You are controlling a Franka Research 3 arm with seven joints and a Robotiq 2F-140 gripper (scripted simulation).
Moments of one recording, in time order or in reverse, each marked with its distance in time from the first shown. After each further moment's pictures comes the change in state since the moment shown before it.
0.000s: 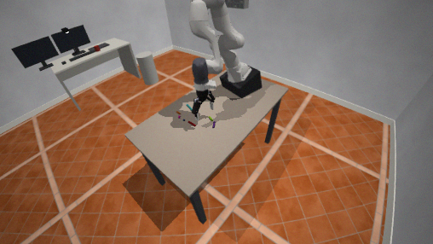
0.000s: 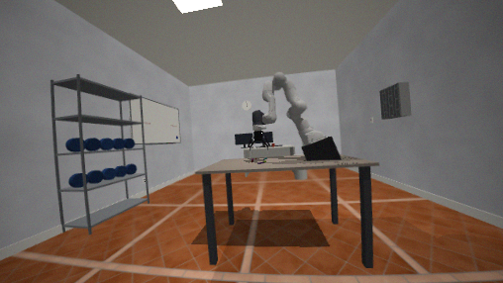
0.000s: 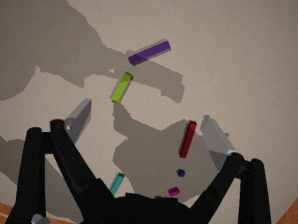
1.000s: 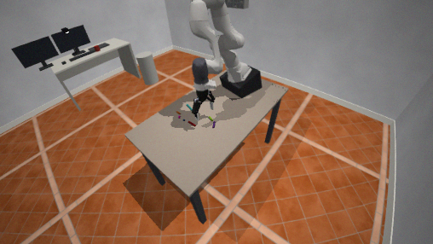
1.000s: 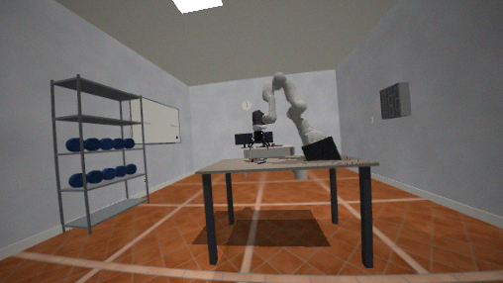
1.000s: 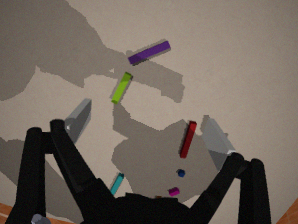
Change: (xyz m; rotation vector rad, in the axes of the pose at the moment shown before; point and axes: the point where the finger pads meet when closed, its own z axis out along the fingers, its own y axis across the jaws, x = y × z) arm 0.000 0.000 0.000 0.000 0.000 0.001
